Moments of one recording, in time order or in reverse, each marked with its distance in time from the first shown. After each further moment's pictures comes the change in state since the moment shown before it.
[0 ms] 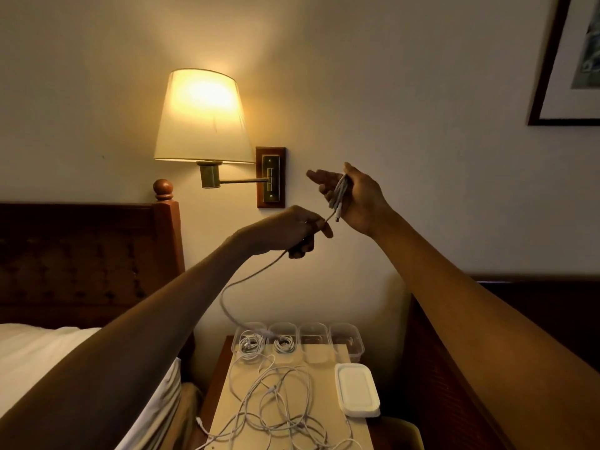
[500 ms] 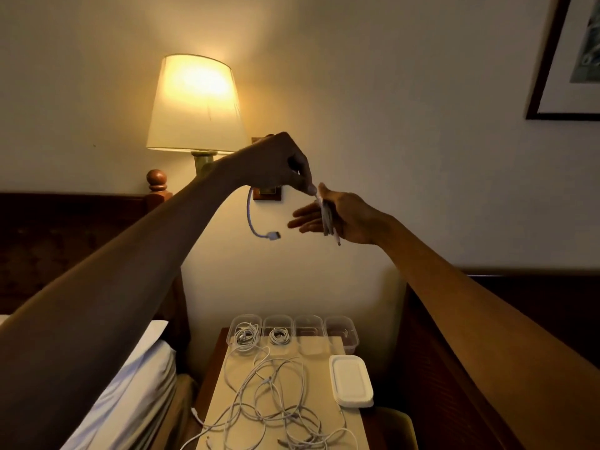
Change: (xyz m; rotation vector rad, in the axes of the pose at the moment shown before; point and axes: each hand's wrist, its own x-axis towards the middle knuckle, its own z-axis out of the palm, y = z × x) left_hand 0.006 0.049 -0.066 0.576 0.141 0.245; right_hand -0.017 0.018 -0.007 -0.462 -0.209 0.280
